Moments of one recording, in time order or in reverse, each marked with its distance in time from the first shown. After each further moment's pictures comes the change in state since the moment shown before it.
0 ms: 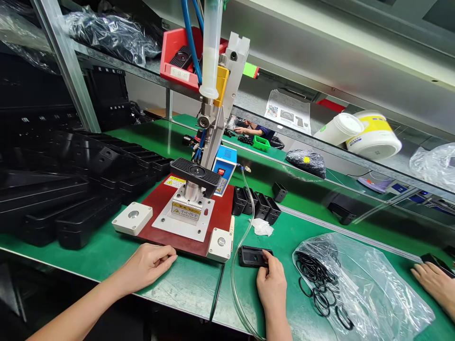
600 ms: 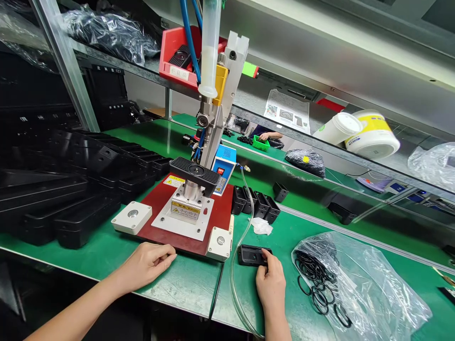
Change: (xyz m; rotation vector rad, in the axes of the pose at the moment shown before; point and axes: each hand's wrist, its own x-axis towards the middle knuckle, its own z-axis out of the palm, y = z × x) left_hand -0.002 -0.002 0.002 0.009 -0.015 -0.018; right_hand 0.000 0.001 -0.001 -0.004 -0.005 -0.003
